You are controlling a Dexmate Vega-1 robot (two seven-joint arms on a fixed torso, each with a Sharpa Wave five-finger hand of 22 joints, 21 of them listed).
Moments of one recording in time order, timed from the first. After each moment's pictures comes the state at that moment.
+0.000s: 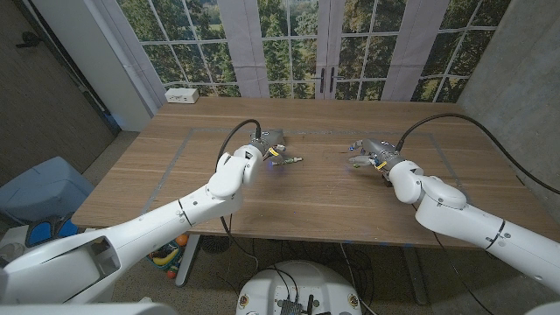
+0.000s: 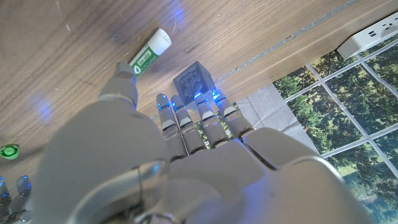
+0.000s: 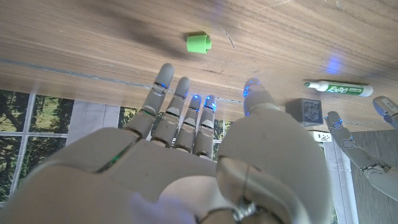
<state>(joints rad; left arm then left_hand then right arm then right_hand) 0.64 0.67 0.93 -1.93 0.99 0.67 -0.32 0.93 0.03 0.20 -0.13 0.21 0.58 -0.11 0.17 0.19 0.50 -0.13 0.17 0.24 0.41 -0.04 0.18 0.19 0.30 0.04 0.22 0.19 -0.94 -0.94 -0.63 -2.07 -0.38 -0.62 -0.07 0.89 0.03 0.29 -0.08 0.19 0.46 -0.05 0.18 0.25 0.39 -0.03 0.18 0.51 0.43 -0.05 0.28 0.76 0.30 0.07 1.04 0.16</state>
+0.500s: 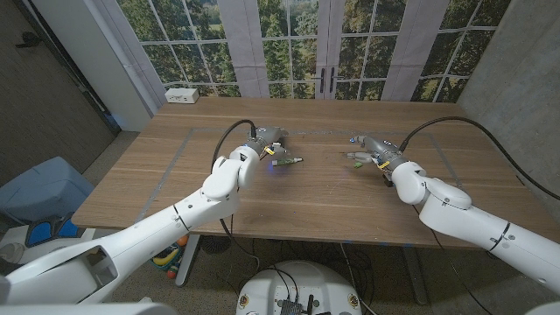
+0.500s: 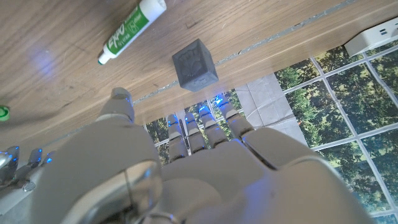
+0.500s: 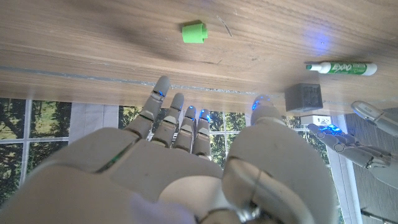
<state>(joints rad) 0.72 0.66 0.83 -1.94 0.87 0.59 -0.14 0.70 0.11 0.19 -0.07 0.19 0.23 -0.12 0.17 0.18 0.17 -0.06 0.17 0.19 0.17 -0.04 0.17 0.19 0.20 0.05 0.20 0.19 -0.99 -0.94 -0.56 -2.04 -0.30 -0.53 -0.14 0.70 0.07 0.22 -0.04 0.18 0.25 -0.07 0.18 0.21 0.20 -0.03 0.18 0.45 0.19 -0.04 0.20 0.70 0.15 -0.02 0.88 0.17</state>
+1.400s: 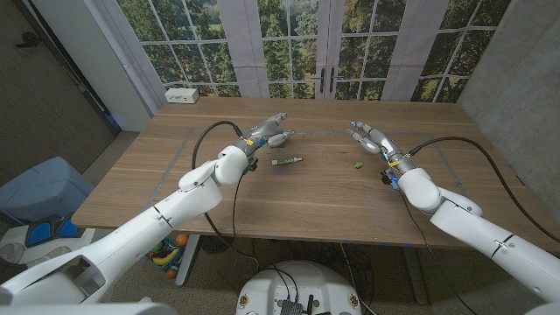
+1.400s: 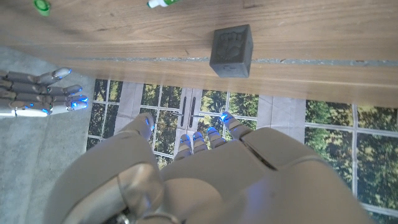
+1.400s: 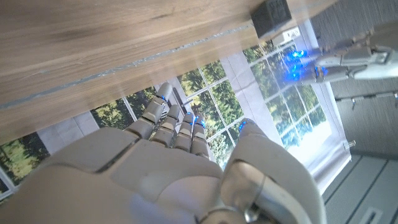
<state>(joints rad) 0.81 0.67 0.62 -1.87 0.35 0.28 0.06 0.47 0.22 0.41 0.12 0.20 -0.08 -0.02 0.17 0.17 -0.11 -0.06 0.18 0.18 -0.14 -0.04 0.17 0.18 -0.03 -0.03 0.19 0.19 -1.06 -0.82 -0.42 -1.76 0.01 0.12 -0.30 0.52 0.20 0.25 0.07 0.19 0.16 -0.02 0.18 0.19 0.16 -0.07 0.18 0.36 0.10 -0.04 0.19 0.59 0.16 -0.04 0.79 0.16</state>
